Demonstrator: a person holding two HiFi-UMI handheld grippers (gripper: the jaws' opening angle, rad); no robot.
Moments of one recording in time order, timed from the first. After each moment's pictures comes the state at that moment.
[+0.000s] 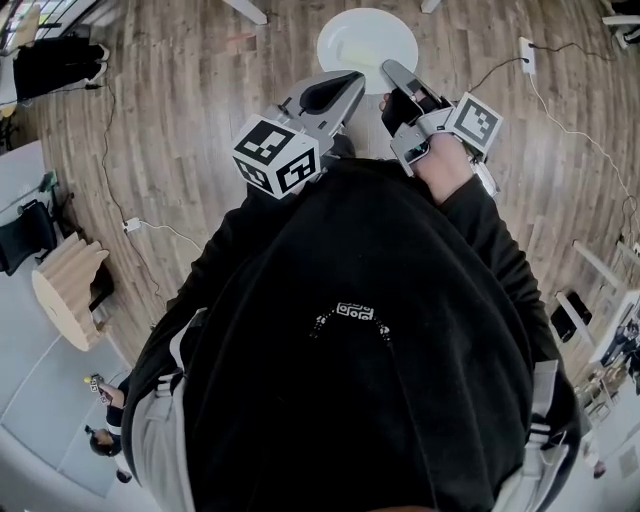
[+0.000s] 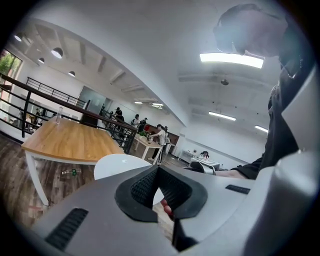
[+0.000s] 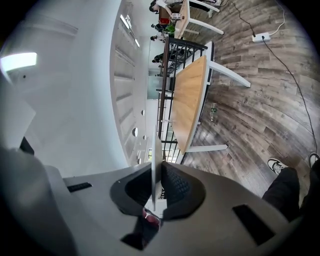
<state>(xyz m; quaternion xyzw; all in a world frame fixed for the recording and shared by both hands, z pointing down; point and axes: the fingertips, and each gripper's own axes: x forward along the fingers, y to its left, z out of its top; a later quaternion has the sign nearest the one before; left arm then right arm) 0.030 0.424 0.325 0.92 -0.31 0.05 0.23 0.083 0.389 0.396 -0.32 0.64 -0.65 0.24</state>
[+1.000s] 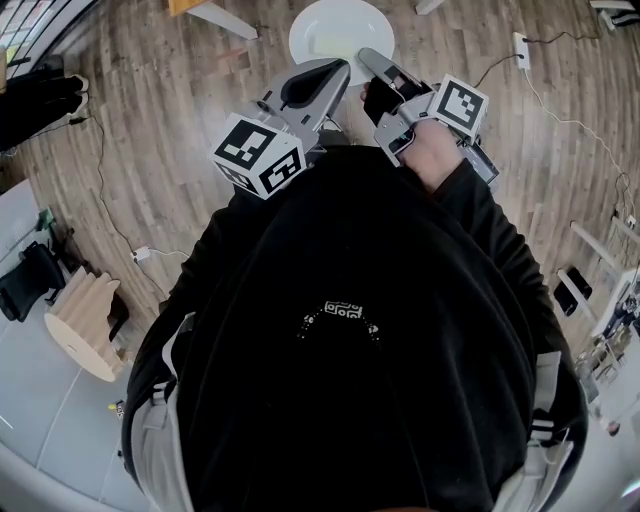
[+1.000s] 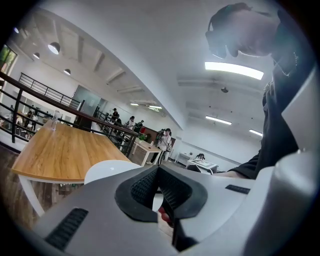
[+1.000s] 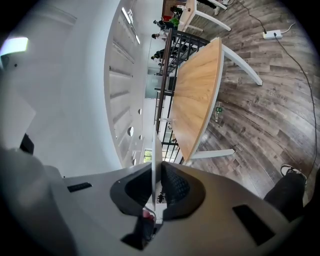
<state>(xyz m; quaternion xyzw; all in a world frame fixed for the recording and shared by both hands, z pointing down) -0.066 0.250 0.327 0.93 -0.27 0.03 0.23 -0.025 0.223 0.406 -0.34 0.63 -0.66 0.22</state>
